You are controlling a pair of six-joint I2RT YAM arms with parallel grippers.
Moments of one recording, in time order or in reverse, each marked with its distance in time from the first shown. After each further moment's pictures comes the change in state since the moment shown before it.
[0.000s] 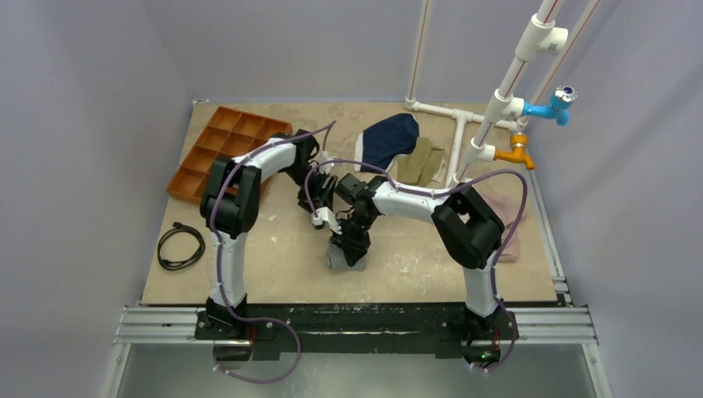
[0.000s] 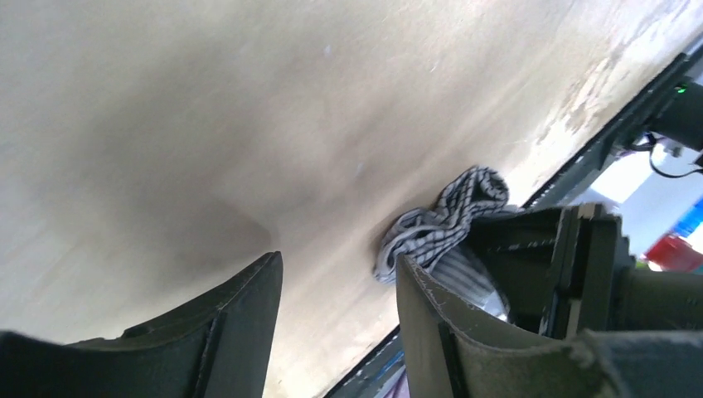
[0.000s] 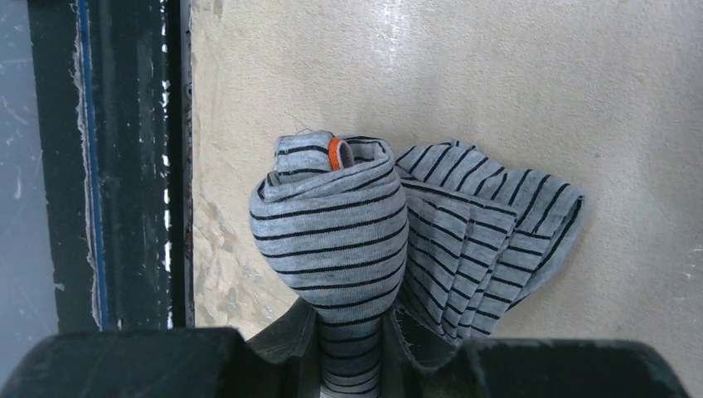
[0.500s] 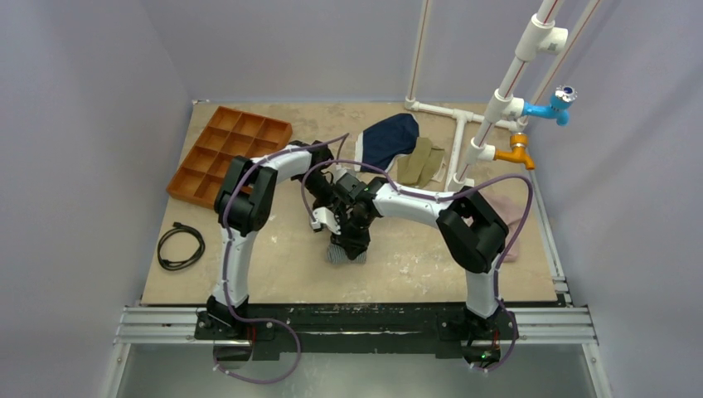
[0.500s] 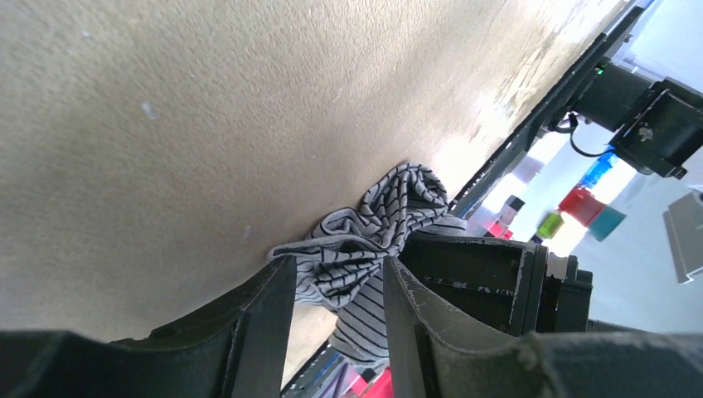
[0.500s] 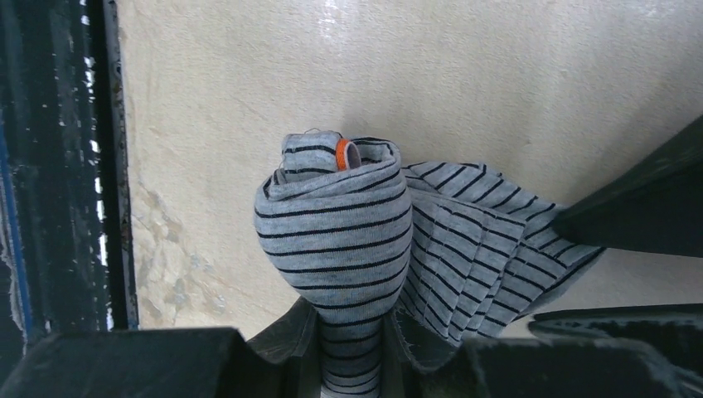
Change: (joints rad) left arm -0.072 0.076 0.005 0.005 0.144 -0.097; right arm 0.021 -0.039 0.004 0.030 0.131 -0.021
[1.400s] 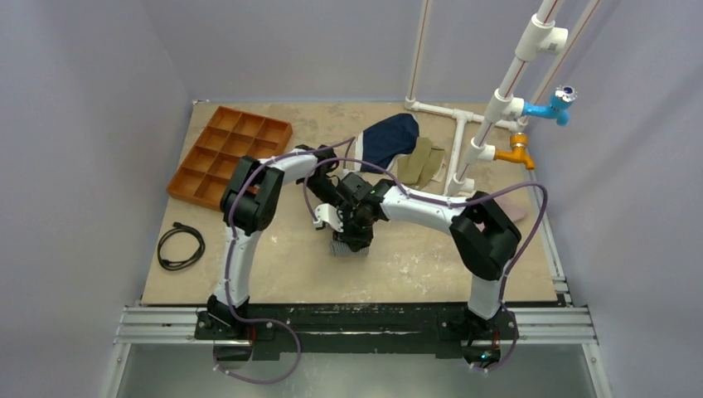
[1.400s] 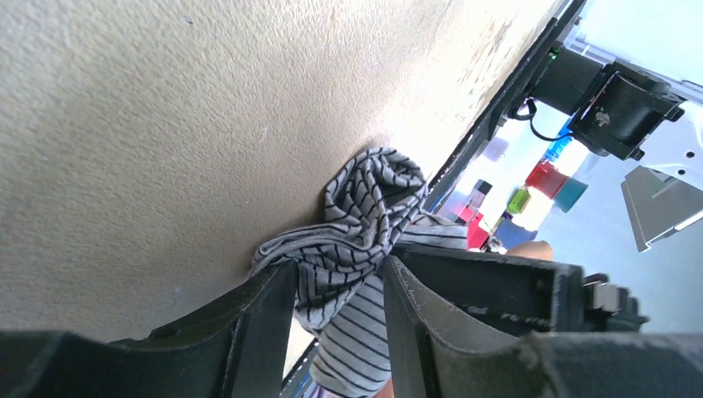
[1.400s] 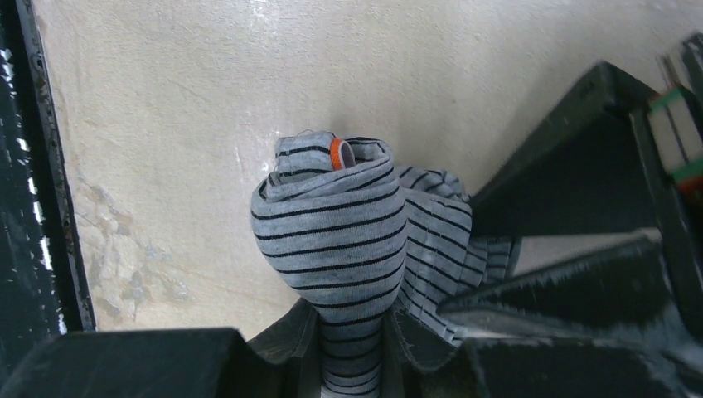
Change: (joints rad) left arm -0.031 0.030 -0.004 0.042 0.106 -0.016; right arm -0.002 -0.118 -0.081 0.092 0.132 0.056
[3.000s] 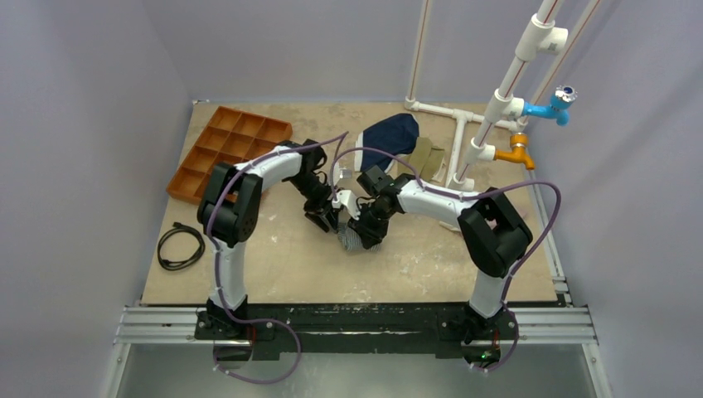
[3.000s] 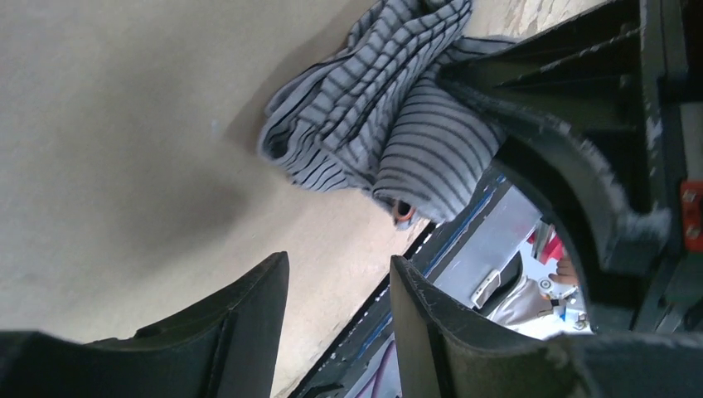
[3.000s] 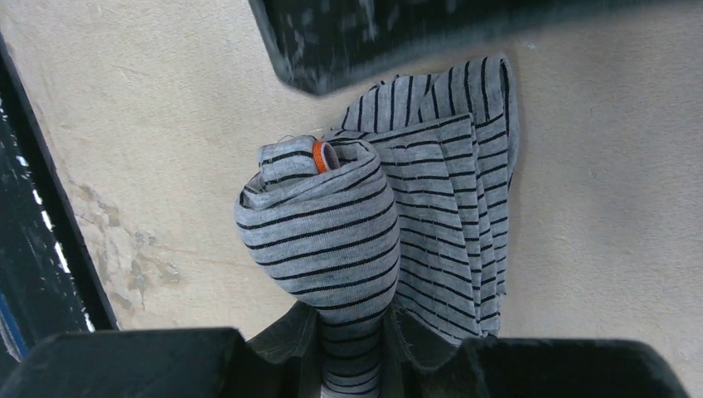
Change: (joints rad) left arm 0.062 -0.211 -0.126 -0.067 -0.163 0.188; right arm -0.140 -0.010 -0.072 0.026 -0.086 0.143
